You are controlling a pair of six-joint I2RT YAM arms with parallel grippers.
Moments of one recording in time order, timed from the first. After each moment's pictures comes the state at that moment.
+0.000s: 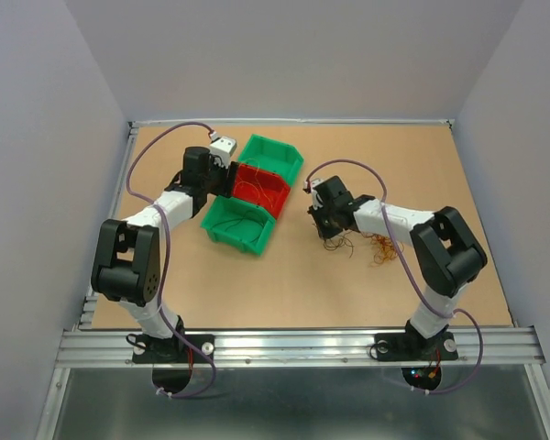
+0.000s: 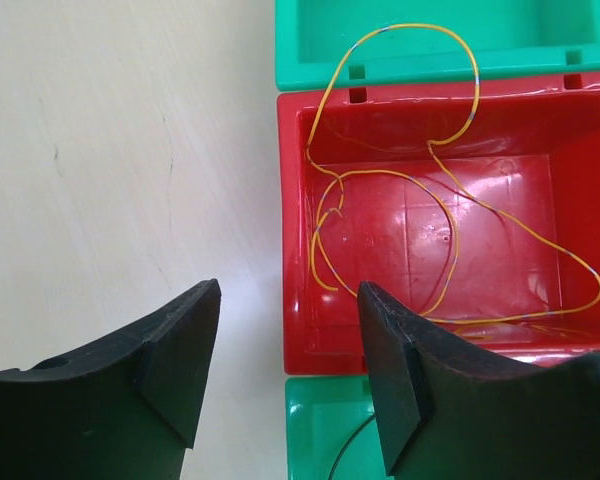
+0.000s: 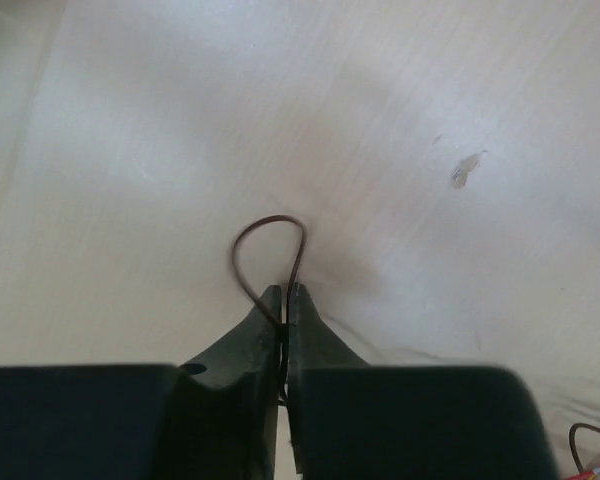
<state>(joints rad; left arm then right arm) -0.23 1.66 1.03 0.07 0.12 0.16 0.58 1.77 1.07 -0.31 0.02 0.07</state>
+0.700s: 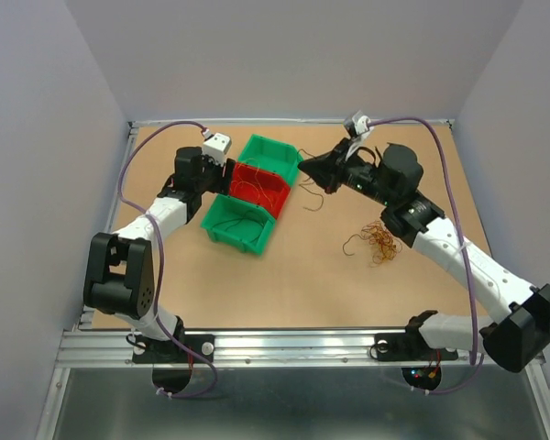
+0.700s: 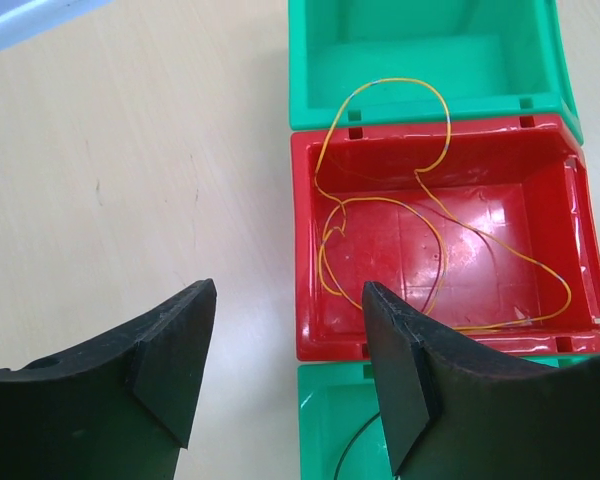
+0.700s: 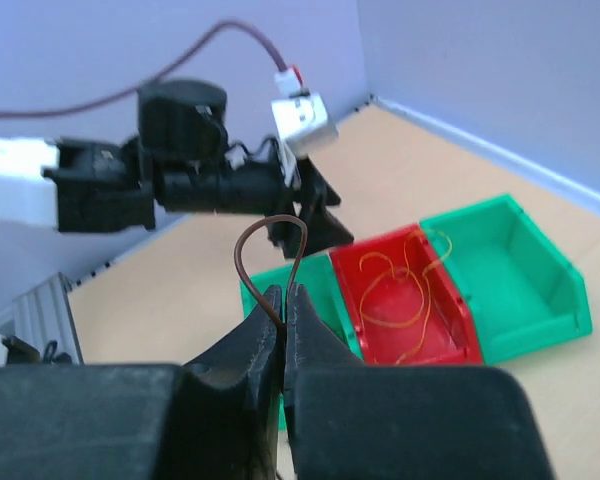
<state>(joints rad) -0.21 1.55 0.96 0.13 0.15 0.16 0.58 1.20 1.05 0.18 -0.40 0.24</state>
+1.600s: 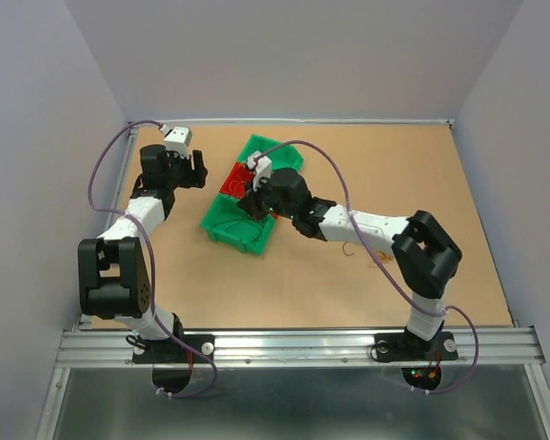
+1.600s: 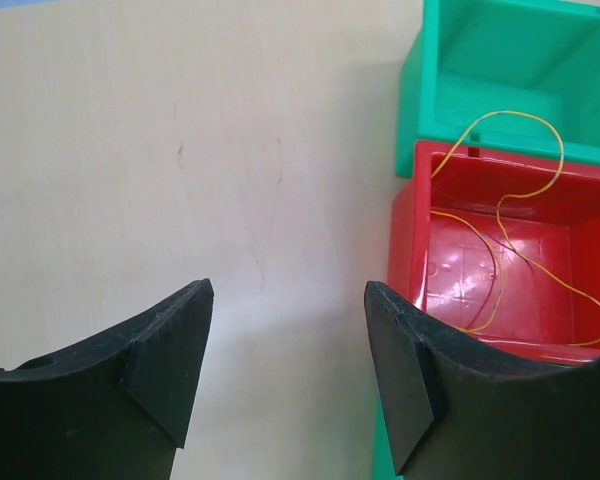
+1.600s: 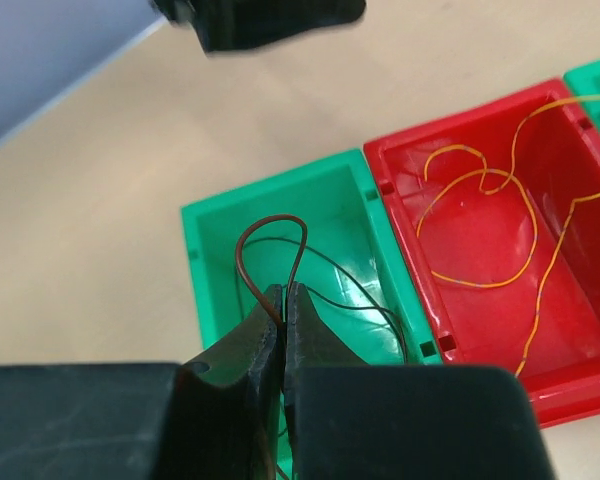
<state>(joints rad) -0.01 1.53 0.96 0.15 0.28 0.04 0.84 1.81 1.28 0.27 -0.14 0.18</state>
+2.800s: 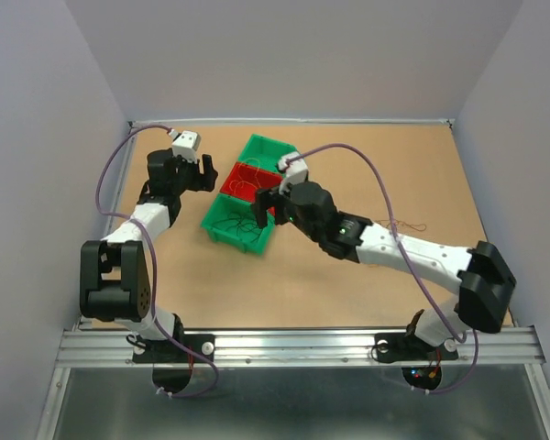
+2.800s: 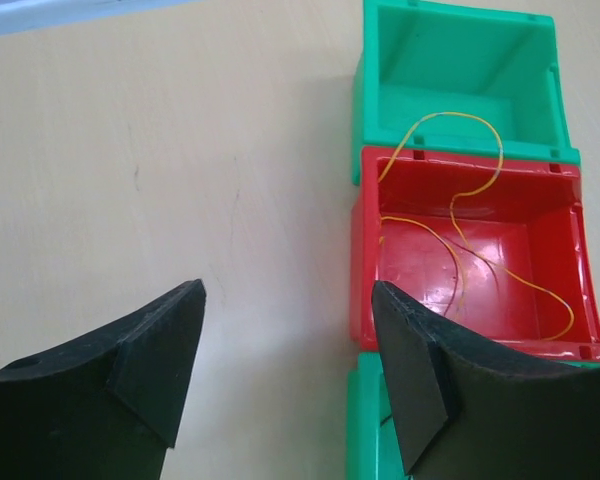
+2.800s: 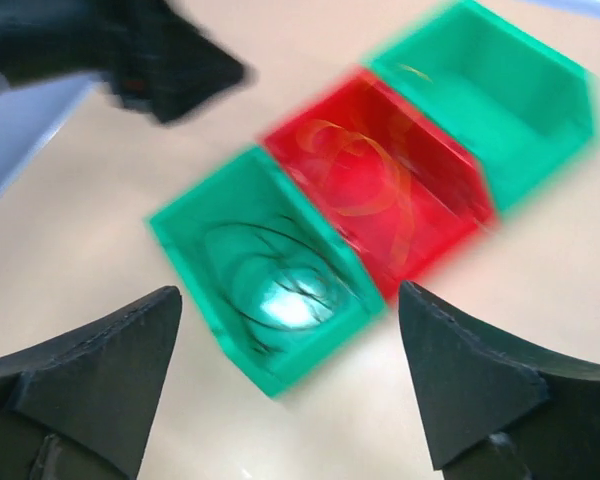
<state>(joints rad) -0.03 1.52 0.90 0.26 0.32 0.02 0.98 1.58 1.22 0.11 0.30 0.26</state>
